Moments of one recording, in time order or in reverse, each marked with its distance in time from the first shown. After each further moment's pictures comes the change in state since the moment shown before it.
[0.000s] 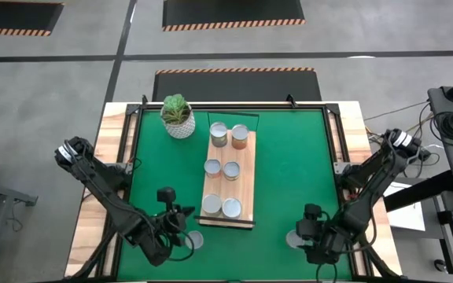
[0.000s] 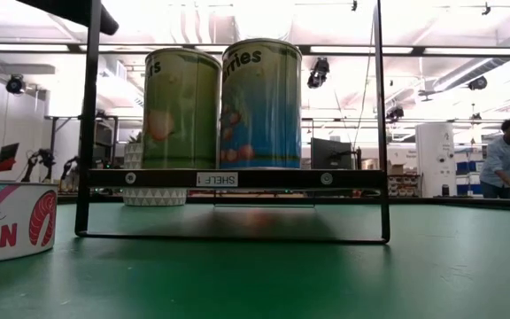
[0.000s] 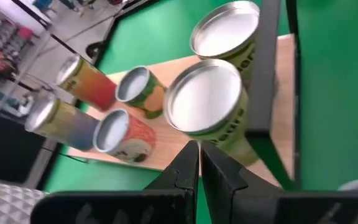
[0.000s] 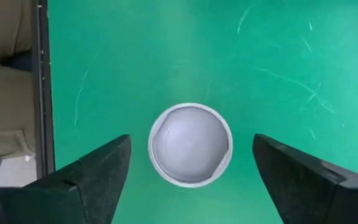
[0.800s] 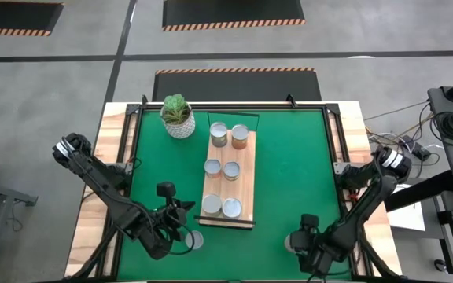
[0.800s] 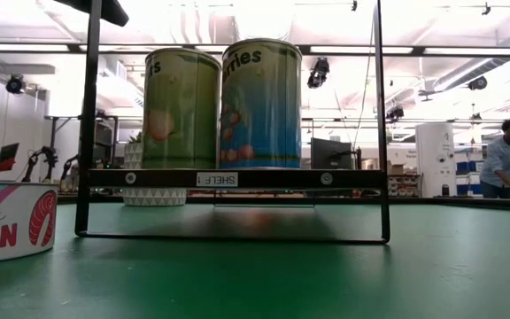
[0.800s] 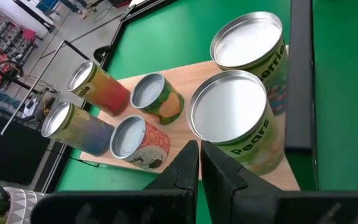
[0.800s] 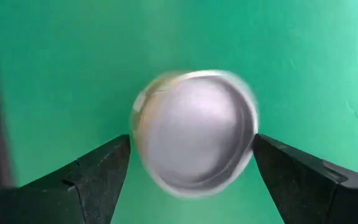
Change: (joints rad) left arm 0.032 -0.054 -0.001 -0.001 0.000 0.064; right arm 0.024 0.259 0.125 -0.063 -0.051 0.059
